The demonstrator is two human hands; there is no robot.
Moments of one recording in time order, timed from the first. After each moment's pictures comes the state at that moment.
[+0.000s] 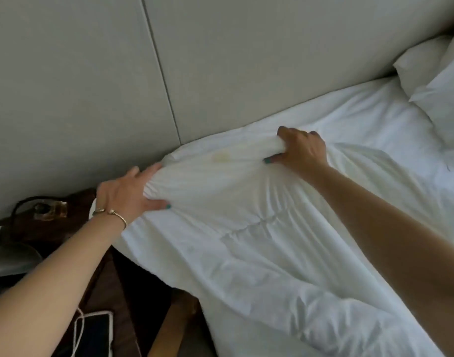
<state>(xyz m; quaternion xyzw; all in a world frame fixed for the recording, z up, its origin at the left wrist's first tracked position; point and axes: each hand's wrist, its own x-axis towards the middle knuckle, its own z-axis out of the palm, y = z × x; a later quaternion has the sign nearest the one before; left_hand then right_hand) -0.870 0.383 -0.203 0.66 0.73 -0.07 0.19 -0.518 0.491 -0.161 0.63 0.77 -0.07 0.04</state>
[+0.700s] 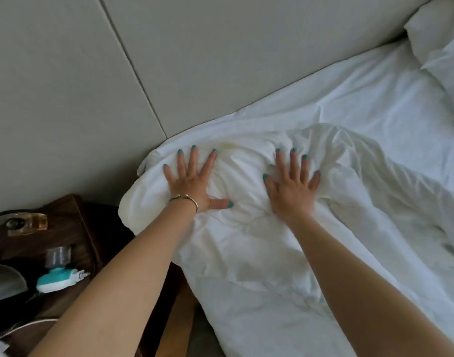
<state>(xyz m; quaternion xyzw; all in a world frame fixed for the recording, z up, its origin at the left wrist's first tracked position) -0.751 0.433 -0.290 0.69 0.67 -0.14 0.25 -0.518 0.412 -0.283 0.76 0.64 -0.13 0.07</state>
